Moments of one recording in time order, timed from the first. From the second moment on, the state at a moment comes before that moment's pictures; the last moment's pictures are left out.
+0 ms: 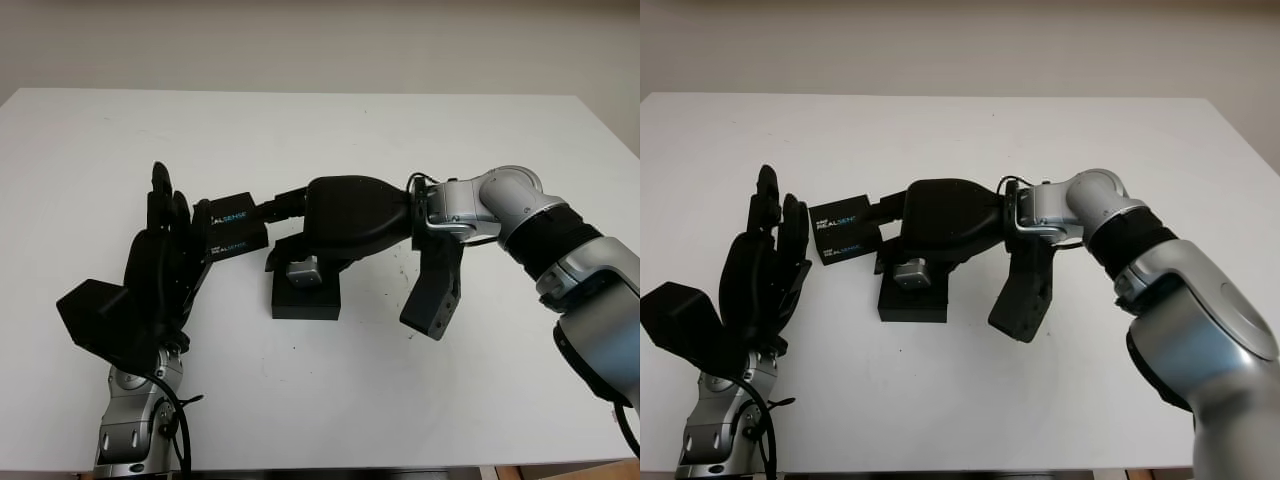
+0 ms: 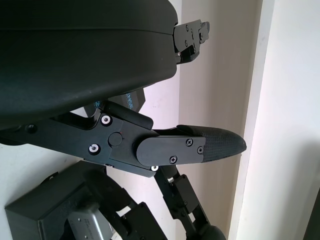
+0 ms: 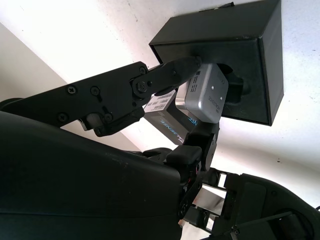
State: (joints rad) left arm -0.08 0.07 0.16 -0.13 -0.18 0.03 -0.05; right arm -1.18 -0.53 0.79 0.81 -1.20 -1.00 -0.41
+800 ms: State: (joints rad) left arm -0.08 0.07 0.16 -0.13 -0.18 0.03 -0.06; right arm -1.17 -0.55 0.78 0.81 -1.14 -1.06 -0.37
